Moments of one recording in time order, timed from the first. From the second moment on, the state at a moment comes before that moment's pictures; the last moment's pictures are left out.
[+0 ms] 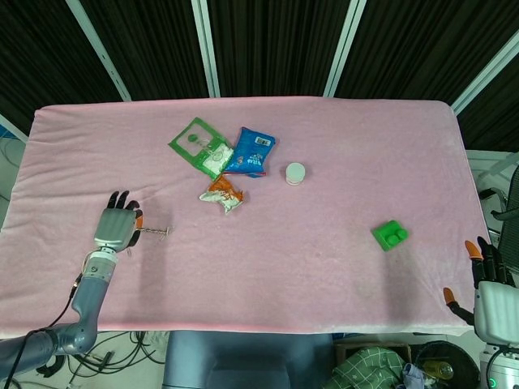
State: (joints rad) left arm -0.62 -1.58 -0.09 -1.27 1.00 1.07 0.45; right arm -0.03 -1.22 0.11 -1.70 -1.46 1.62 -0.16
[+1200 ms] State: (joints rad) left arm -0.55 -1.52 -0.10 -1.27 1.06 1.09 0.40; right arm -0.03 -1.22 0.11 -1.70 -1.47 1.63 -0.17
